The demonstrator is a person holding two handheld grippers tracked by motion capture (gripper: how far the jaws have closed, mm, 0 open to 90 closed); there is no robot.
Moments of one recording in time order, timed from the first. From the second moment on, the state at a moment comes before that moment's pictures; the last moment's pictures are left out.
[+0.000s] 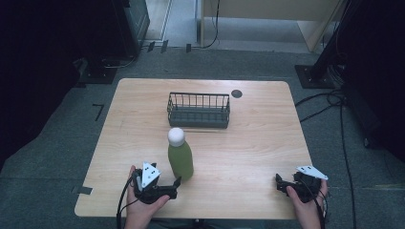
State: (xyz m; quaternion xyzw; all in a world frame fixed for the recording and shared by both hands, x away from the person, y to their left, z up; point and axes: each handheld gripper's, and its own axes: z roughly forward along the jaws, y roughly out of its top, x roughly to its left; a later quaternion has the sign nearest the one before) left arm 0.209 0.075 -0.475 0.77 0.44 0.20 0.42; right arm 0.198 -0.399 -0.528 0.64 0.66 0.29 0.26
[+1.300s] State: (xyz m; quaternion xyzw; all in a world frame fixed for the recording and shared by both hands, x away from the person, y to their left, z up) left arm 0.228 0.036 -0.450 0.73 0.42 0.25 0.49; right arm 0.198 -0.399 -0.528 0.64 0.66 0.29 0.26
